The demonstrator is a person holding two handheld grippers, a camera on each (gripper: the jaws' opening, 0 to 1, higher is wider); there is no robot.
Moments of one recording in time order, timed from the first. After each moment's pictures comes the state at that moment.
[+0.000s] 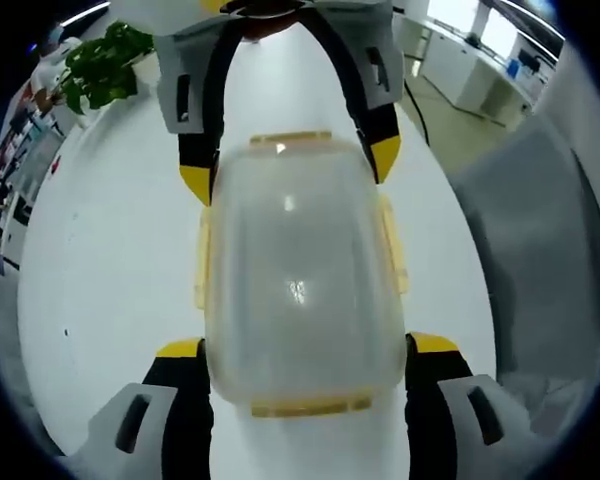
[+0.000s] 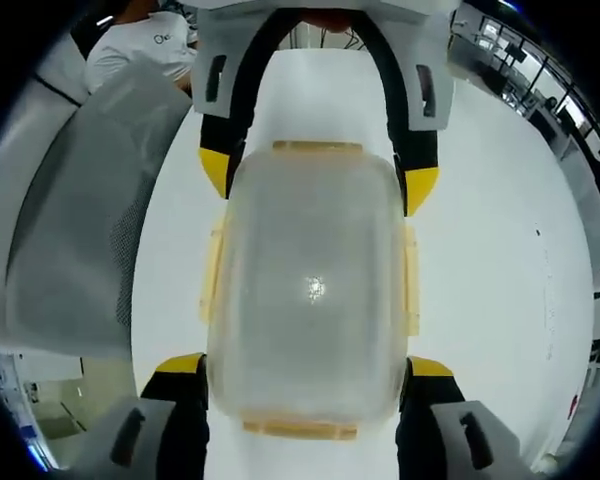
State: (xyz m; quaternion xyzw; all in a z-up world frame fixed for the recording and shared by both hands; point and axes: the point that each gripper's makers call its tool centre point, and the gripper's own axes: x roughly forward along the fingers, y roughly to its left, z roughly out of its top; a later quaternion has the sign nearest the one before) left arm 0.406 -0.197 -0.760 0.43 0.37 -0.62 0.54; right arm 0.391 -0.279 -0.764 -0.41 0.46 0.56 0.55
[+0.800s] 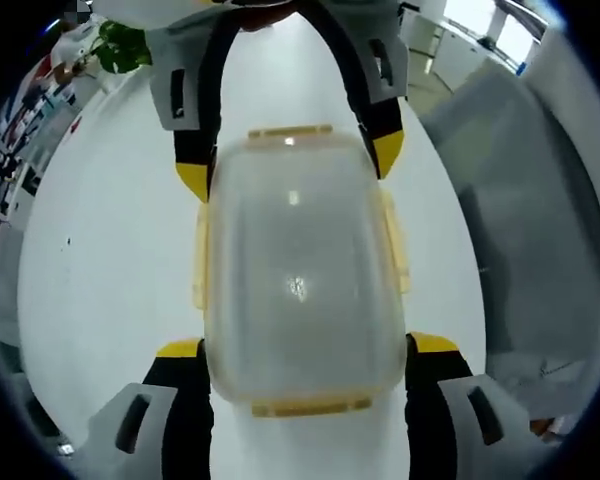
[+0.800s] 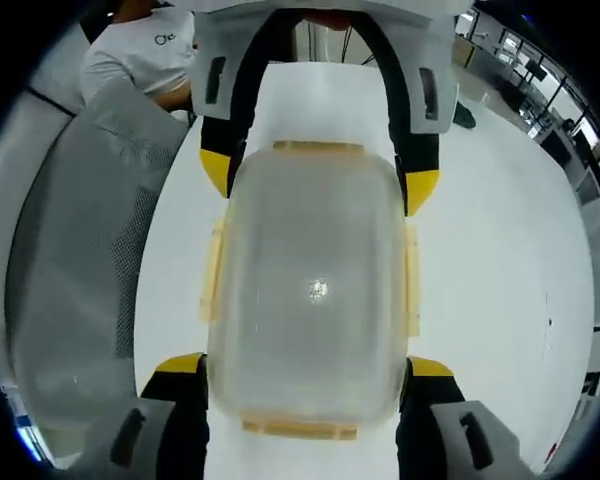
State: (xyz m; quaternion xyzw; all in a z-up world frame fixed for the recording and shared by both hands) left arm 0.399 -0.077 -0.760 0.42 0.39 -0.60 0.55; right arm 0.389 -0.161 -0.764 -0.43 0.44 0.58 0.53
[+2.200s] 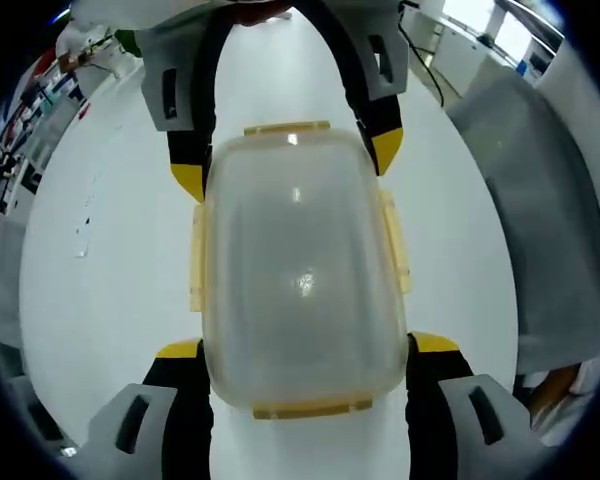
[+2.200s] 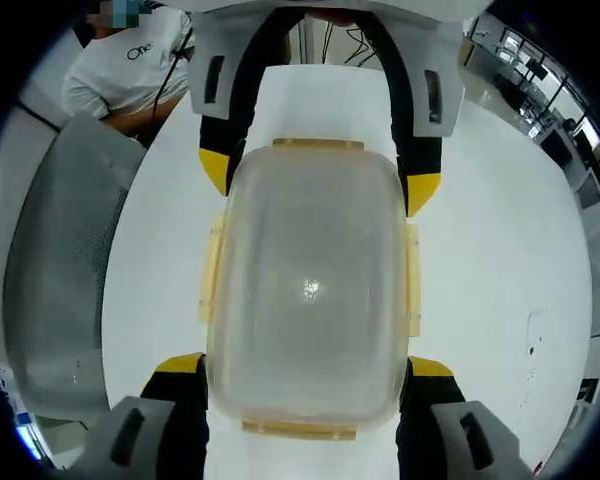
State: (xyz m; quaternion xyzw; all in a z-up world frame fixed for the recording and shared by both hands) left arm 0.483 -0.060 -0.761 0.43 0.40 -0.60 0.54; right arm 0.473 -0.145 -0.764 -0.43 0.45 0.58 0.53
